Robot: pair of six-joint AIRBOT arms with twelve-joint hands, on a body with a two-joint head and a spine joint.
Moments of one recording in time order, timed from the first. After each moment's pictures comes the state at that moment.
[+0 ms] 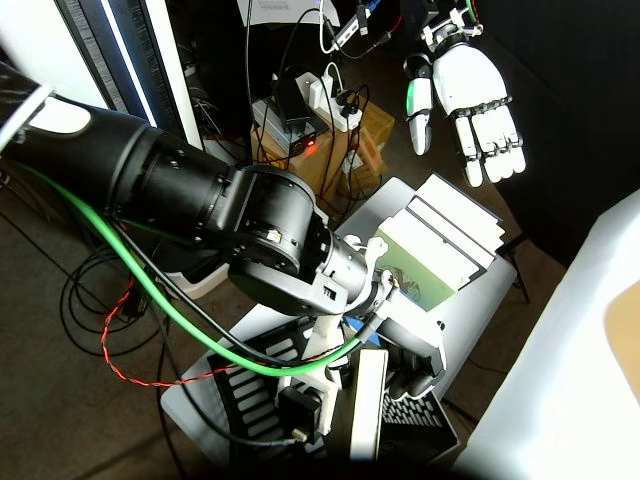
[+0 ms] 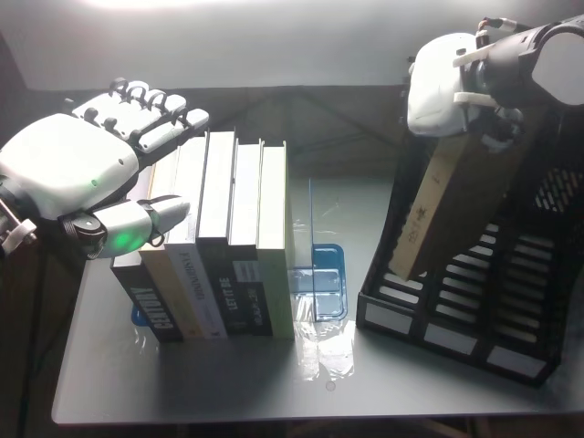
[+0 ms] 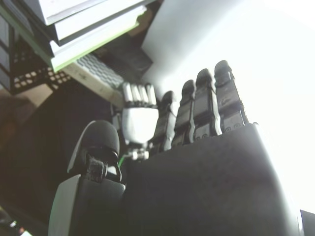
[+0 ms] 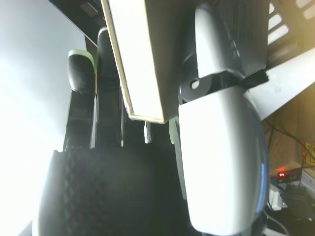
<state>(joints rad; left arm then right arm) 0.79 -1.00 1.19 -0.19 -0.82 1.12 -0.23 -1.55 1.80 -2.97 0.29 1.01</state>
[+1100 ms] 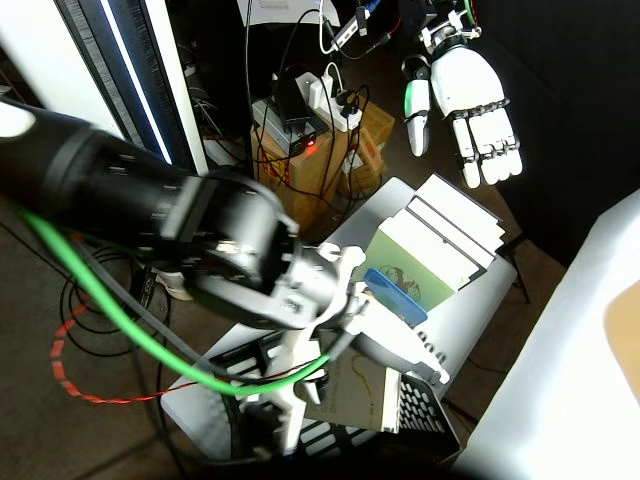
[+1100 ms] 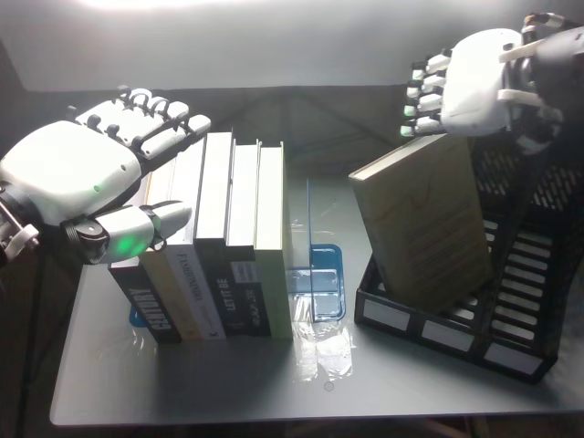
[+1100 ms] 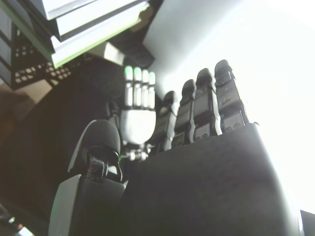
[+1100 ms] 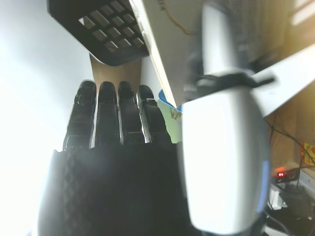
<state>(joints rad) 0.80 -1.01 1.20 -0.19 -0.83 1.10 -0.22 -1.38 1.60 -2.98 0.28 1.05</state>
